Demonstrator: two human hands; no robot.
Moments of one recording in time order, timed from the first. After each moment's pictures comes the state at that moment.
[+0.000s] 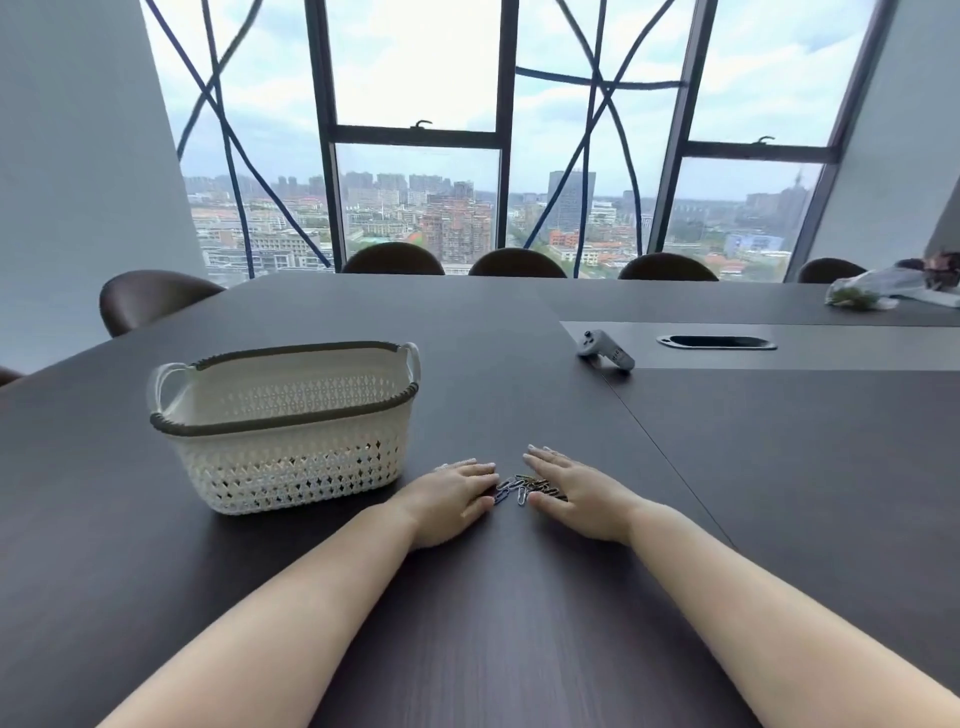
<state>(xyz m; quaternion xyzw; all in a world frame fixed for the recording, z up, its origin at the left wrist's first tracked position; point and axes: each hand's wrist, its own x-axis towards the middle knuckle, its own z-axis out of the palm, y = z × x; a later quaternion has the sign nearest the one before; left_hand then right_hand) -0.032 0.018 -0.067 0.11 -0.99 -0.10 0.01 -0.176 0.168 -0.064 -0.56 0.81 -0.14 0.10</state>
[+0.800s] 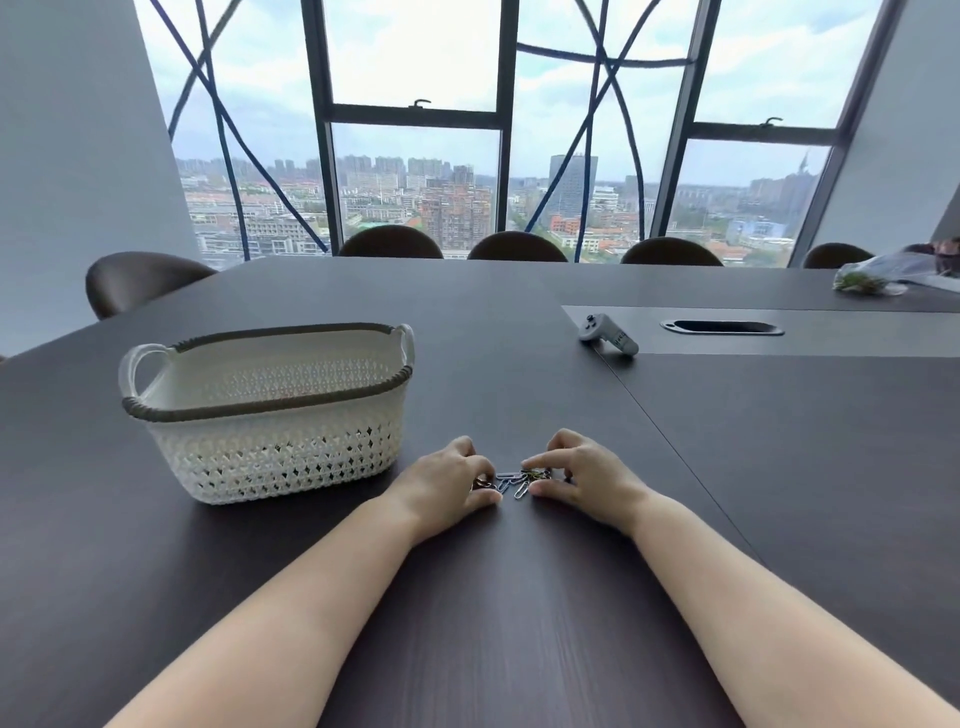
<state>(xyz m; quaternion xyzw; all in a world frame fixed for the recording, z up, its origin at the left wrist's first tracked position) -0.030 0.032 -0.058 0.16 -0.98 -0.13 0.06 -0.190 0.164 -0.071 -0.55 0.79 -0.26 0.06</state>
